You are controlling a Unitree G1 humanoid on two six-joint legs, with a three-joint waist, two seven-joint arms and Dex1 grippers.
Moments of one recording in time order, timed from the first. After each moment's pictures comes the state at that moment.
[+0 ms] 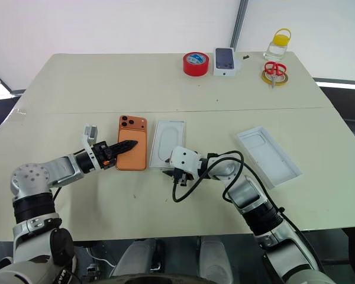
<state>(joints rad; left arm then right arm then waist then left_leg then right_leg) -0.49 0.34 0.54 0.18 -1.04 1.41 -0.40 -0.41 -0.41 0.40 -0.07 -0.04 0.31 0.91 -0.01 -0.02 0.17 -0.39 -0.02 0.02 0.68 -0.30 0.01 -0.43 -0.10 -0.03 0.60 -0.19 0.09</state>
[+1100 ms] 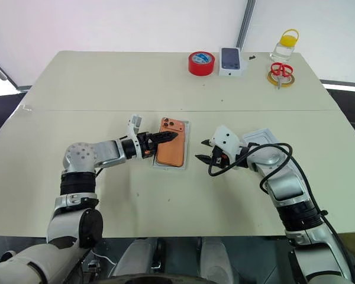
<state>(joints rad) -0.72 0.14 0.34 0.33 -0.91 1.33 -0.30 -0.39 -0.61 0.14 -0.06 0.13 0.36 0.92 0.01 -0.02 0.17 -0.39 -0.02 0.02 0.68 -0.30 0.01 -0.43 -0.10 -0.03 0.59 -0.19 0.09</state>
